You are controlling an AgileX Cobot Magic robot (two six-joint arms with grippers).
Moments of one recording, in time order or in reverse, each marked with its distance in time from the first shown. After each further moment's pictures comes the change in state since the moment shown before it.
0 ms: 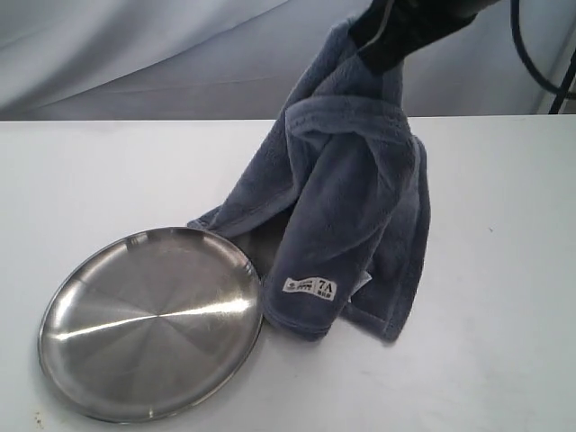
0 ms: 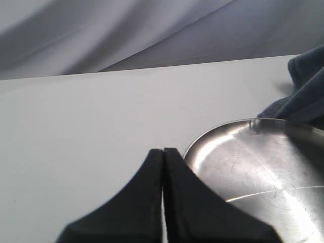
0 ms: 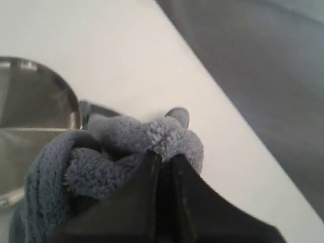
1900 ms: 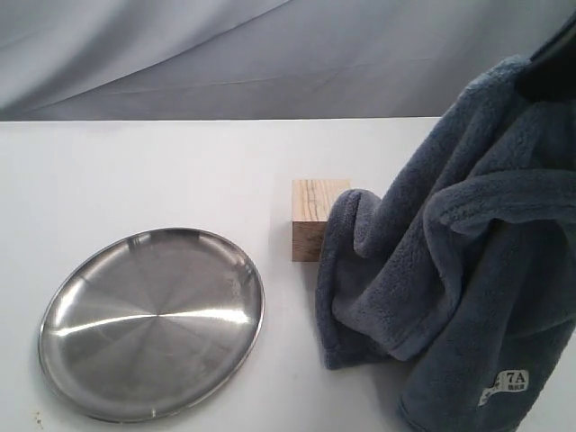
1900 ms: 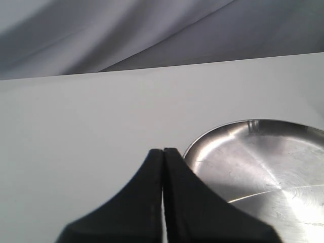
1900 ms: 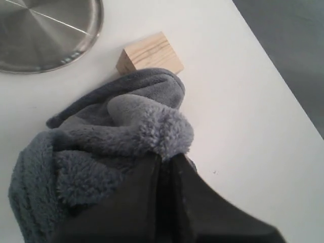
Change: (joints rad) left arm 0.000 0.000 0.000 0.000 0.000 0.000; right arm 0.000 -0.359 0.137 -0.223 0.391 0.103
